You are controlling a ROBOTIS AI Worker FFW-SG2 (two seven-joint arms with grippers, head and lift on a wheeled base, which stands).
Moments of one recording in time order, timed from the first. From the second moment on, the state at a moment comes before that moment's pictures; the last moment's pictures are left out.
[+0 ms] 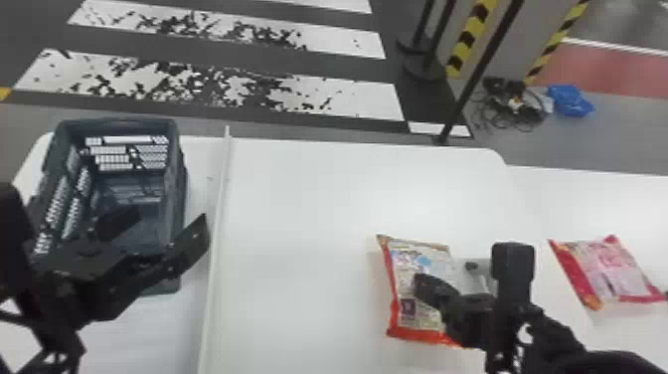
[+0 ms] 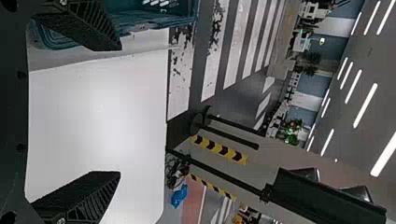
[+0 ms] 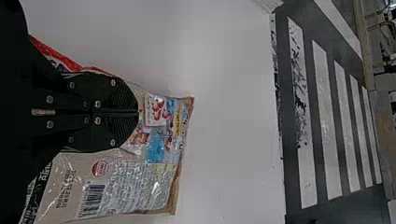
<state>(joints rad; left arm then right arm) 0.56 0.18 0.05 -2.45 0.42 0.72 -0.18 0.54 -0.16 -0.18 -2.19 -0.20 0.86 0.28</state>
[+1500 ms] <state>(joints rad) 0.82 0.23 0.03 -2.43 0.24 0.07 -0.04 0.60 -0.18 -0.32 -2.25 -0.30 0.78 0.30</state>
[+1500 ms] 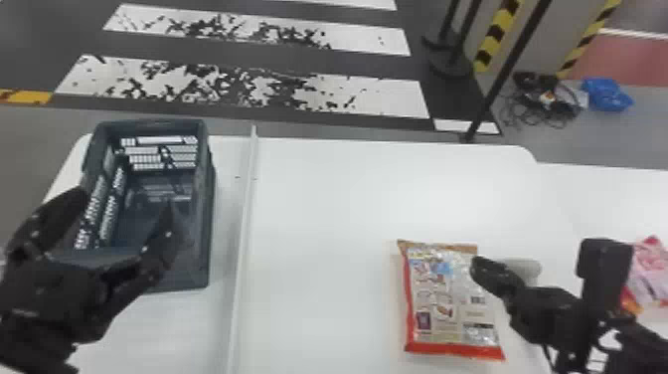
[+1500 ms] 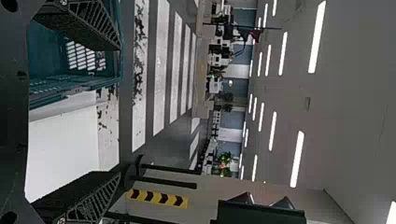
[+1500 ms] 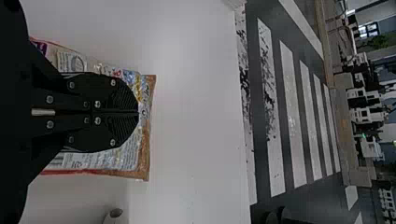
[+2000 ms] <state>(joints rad) 0.90 0.24 0.03 -2.42 0.24 -0.03 -0.04 0.64 -0.18 -0.48 -2.20 -0.32 0.81 0.32</state>
